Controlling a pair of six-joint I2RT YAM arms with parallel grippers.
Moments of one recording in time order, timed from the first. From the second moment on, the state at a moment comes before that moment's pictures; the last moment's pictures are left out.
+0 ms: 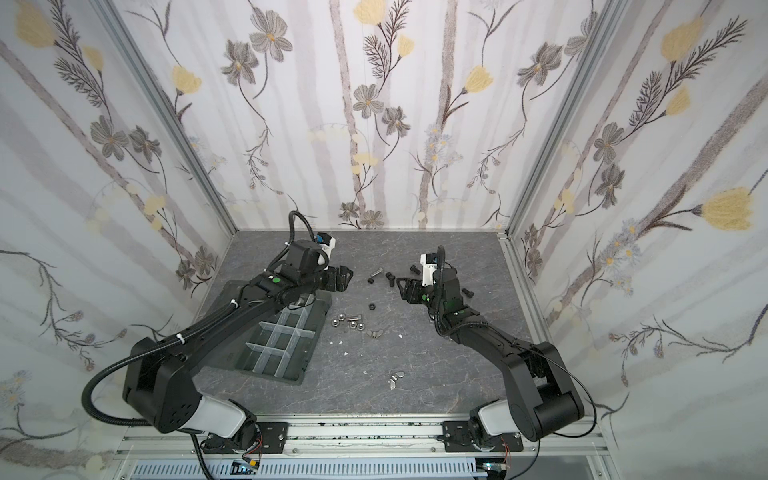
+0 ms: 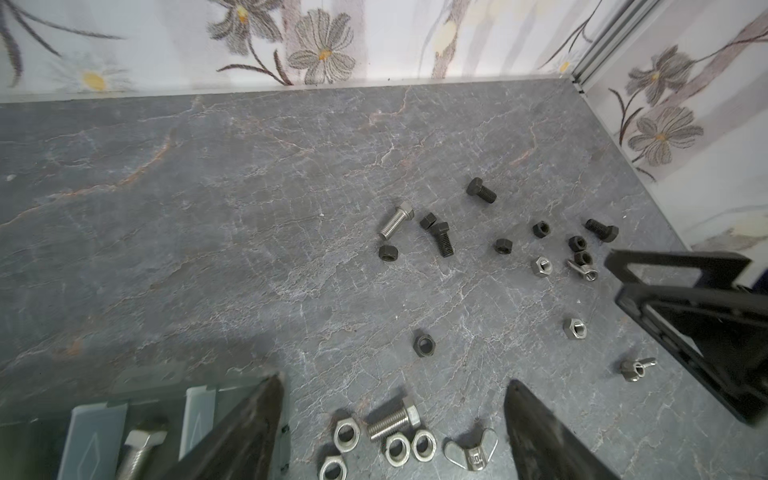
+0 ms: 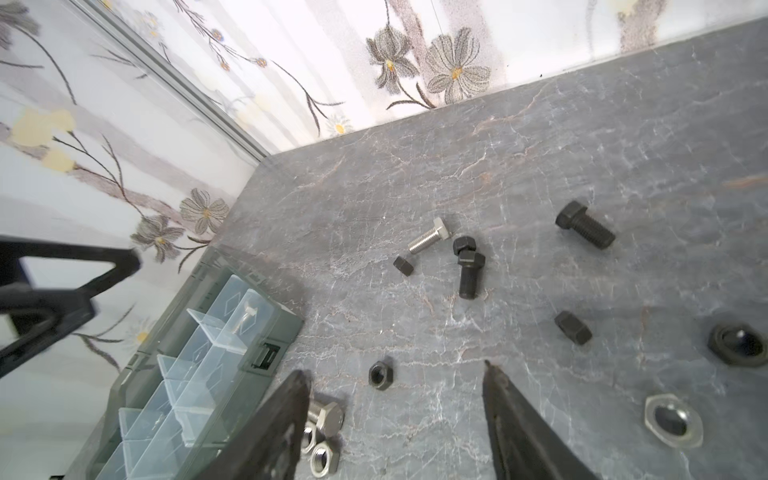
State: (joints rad) left arm -0.55 1.54 1.24 -0.39 0.03 -0.29; right arm 0.38 1.39 0.66 0.35 -0.26 0.51
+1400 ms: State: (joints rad) left arm -0.60 2.46 2.06 -0.58 -0.01 0.00; right arm 0.38 1.02 0.28 0.58 -0.07 0.67
